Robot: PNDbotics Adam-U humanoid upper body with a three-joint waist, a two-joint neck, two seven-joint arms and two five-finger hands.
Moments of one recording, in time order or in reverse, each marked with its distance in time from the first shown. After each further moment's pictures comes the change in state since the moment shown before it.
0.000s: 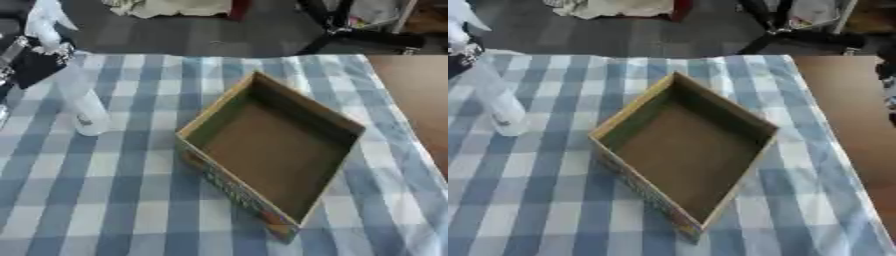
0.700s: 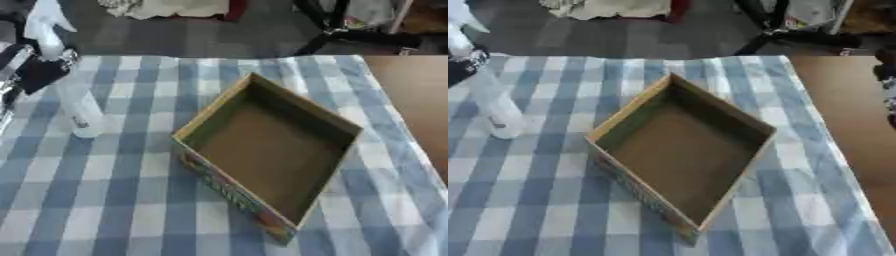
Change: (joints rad) left arm -0.004 -0.012 -0.004 0.028 0.005 -0.002 0.001; right arm -0.004 0.006 0.000 0.000 0.000 0.003 0.000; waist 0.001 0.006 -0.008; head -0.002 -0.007
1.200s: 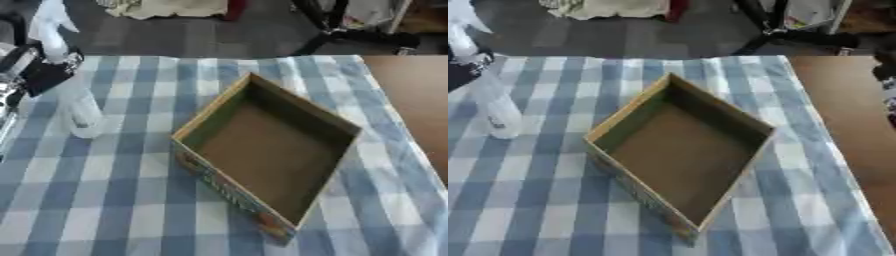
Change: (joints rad) left arm 0.010 -0.011 0.000 0.001 0.082 -0.028 0.005; right arm 0.000 0.003 0.000 0.000 0.003 0.009 -0.001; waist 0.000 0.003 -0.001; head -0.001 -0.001
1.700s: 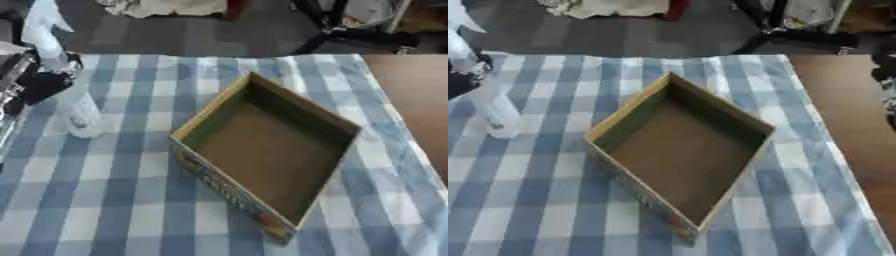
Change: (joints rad) left arm 0.040 -0.013 0.018 -0.008 0.140 -0.062 0.079; right arm 0.000 0.006 0.000 0.000 0.000 0.005 -0.004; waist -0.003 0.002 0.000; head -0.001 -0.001
